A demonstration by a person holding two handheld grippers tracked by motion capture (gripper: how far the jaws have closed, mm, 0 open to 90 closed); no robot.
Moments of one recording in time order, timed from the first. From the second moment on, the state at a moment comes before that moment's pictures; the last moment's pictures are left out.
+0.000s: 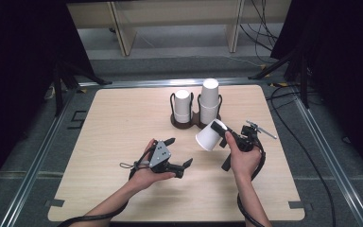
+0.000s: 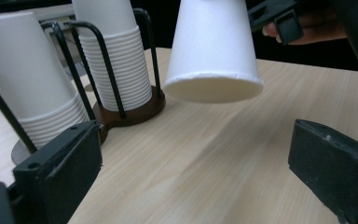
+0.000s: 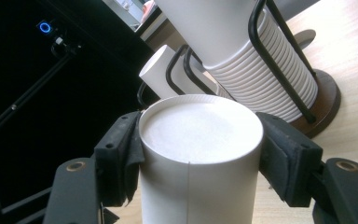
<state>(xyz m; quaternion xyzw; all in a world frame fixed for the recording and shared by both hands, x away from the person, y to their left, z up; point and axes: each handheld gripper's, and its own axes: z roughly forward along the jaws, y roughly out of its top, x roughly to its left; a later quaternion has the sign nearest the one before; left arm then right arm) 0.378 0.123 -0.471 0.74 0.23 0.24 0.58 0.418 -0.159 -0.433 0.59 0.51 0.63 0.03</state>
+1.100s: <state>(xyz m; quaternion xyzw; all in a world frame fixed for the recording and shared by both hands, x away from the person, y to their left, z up) 0.411 0.096 -0.481 0.74 0.24 0.17 0.61 0.424 -0.164 -0.441 0.62 0.46 0.64 -0.03</state>
